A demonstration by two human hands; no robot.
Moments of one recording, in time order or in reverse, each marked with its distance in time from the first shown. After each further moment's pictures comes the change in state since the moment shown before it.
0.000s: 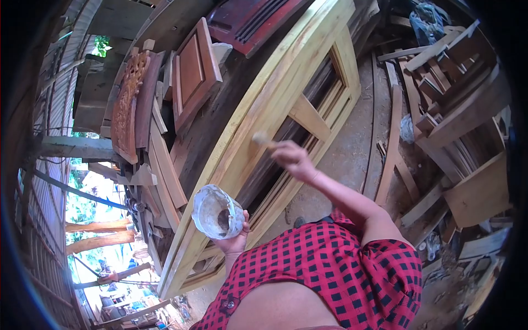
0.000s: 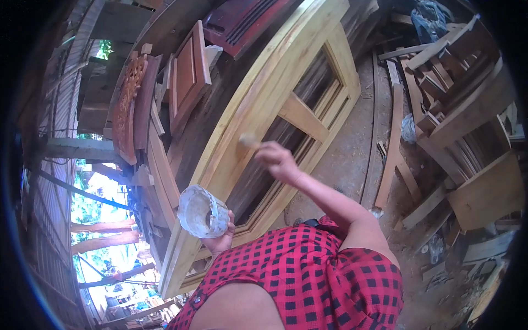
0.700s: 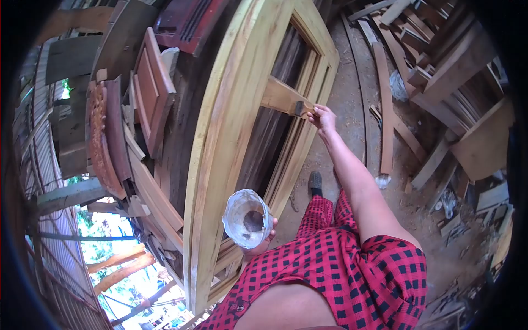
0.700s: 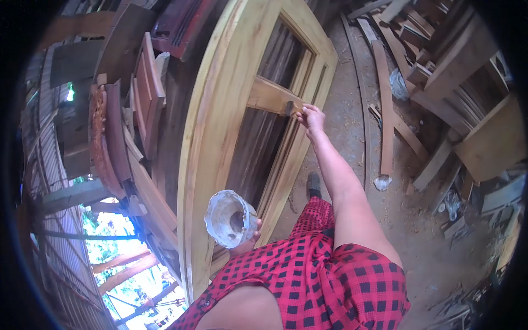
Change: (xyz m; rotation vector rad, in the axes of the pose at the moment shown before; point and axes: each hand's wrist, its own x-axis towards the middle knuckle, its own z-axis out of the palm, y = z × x) left_hand 0.049 -0.033 -0.079 0.267 0.183 -0.390; right_hand -0.033 0.207 -0.105 0.687 0.938 0.914
